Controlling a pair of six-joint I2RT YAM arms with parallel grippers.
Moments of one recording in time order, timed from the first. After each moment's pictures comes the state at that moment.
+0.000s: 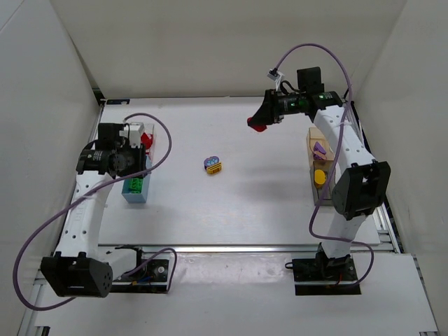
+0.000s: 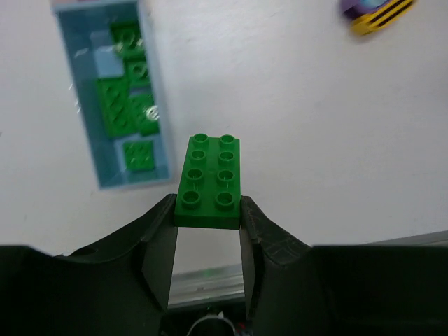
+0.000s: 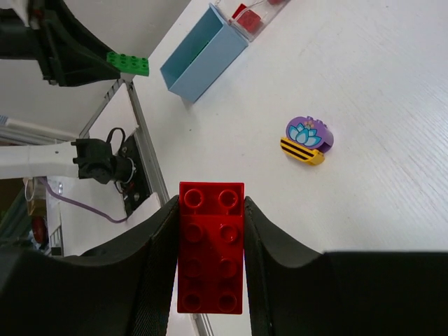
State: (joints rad) left arm -0.05 1.13 1.23 -0.98 0.13 0.04; right arm 0.24 1.81 1.80 -0.70 -1.05 0.07
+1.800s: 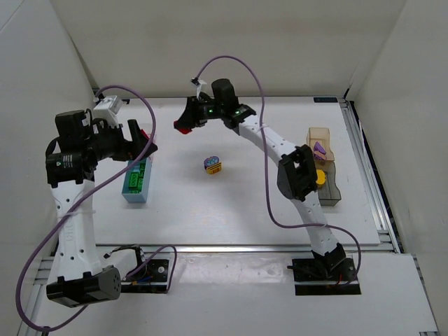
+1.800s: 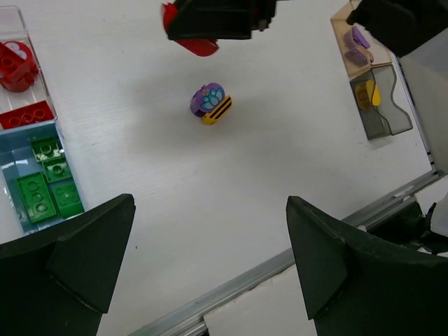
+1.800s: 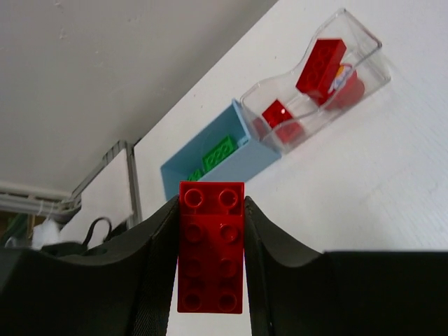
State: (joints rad) left arm 0.16 1.09 1.46 -0.98 0.66 -0.01; right arm 0.67 2.37 2.26 -0.20 -0.78 0.48
